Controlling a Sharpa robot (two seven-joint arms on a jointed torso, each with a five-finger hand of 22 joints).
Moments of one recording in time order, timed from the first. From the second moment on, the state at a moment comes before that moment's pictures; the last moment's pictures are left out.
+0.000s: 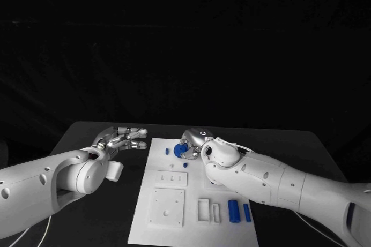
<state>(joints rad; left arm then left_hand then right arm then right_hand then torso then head) 1.38 -0.78 -0.17 1.37 -0.03 -0.33 0.27 1.36 0.06 -0.11 -0.03 0.07 0.95 0.16 0.06 0.07 1.06 0.13 0.06 0.06 1.21 0.09 0.24 0.09 0.05 0.97 0.07 0.38 0.11 1.15 -0.43 0.11 1.12 -1.79 -0.33 -0.35 1.25 -0.15 0.35 -0.11 0.38 1.11 0.09 0.05 0.06 1.35 0.00 1.14 1.29 1.44 -0.09 1.10 0.97 0.08 1.47 -0.11 0.88 1.28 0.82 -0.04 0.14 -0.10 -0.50</state>
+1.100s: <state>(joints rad) 1.38 -0.78 -0.17 1.37 -0.03 -0.33 0.27 1.36 0.06 -0.11 -0.03 0.07 0.95 0.16 0.06 0.07 1.05 0.14 0.06 0.06 1.21 0.09 0.24 0.09 0.05 0.97 0.07 0.38 0.11 1.15 -0.41 0.10 1.10 -1.79 -0.33 -0.36 1.26 -0.15 0.33 -0.09 0.37 1.09 0.10 0.06 0.06 1.35 -0.01 1.12 1.27 1.44 -0.09 1.09 0.96 0.08 1.47 -0.11 0.86 1.28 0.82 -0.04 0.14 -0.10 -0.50</state>
